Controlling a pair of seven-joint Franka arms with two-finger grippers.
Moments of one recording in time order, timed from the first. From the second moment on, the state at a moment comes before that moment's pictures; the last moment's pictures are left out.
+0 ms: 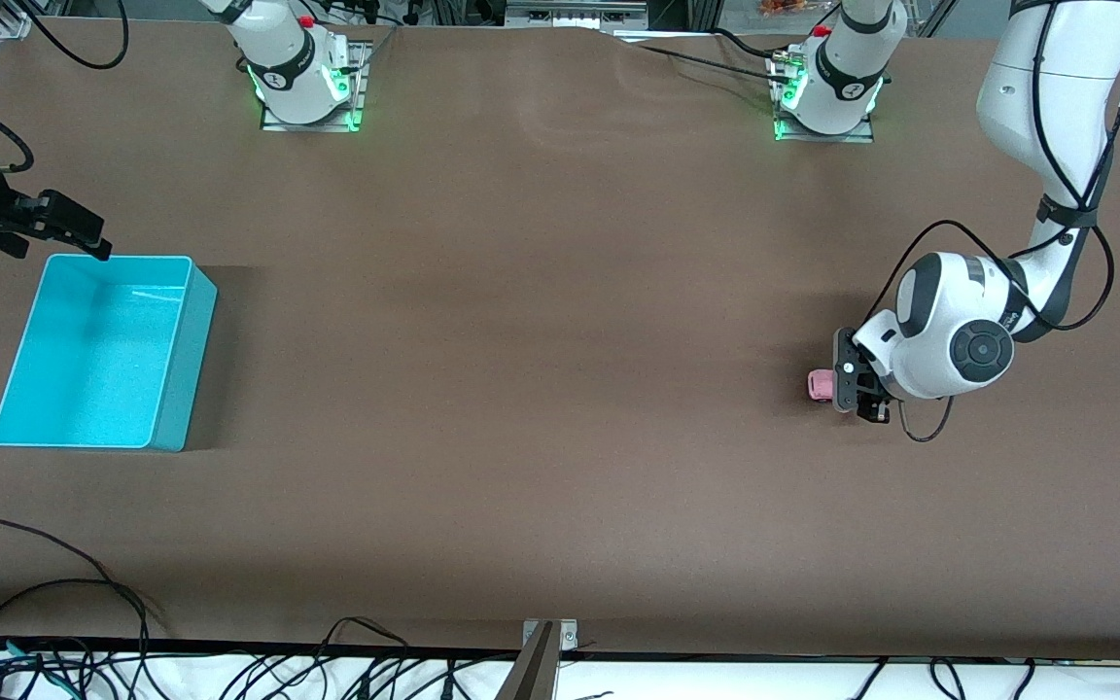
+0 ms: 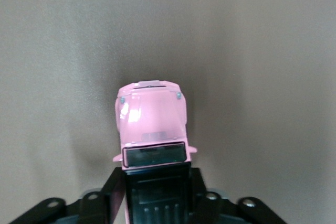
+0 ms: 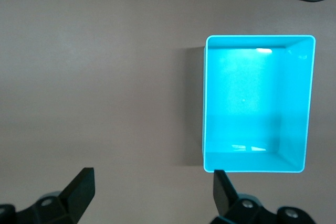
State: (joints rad) left arm 0.05 0.57 -0.10 -1.89 0.11 2.30 1.50; right arm -0.06 0.01 0.04 -1.64 0.01 1.66 0.00
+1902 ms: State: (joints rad) left arm 0.42 0.58 -0.10 -1.87 0.11 2.30 1.83; right arm -0.06 0.01 0.04 -1.64 0.01 1.66 0.00
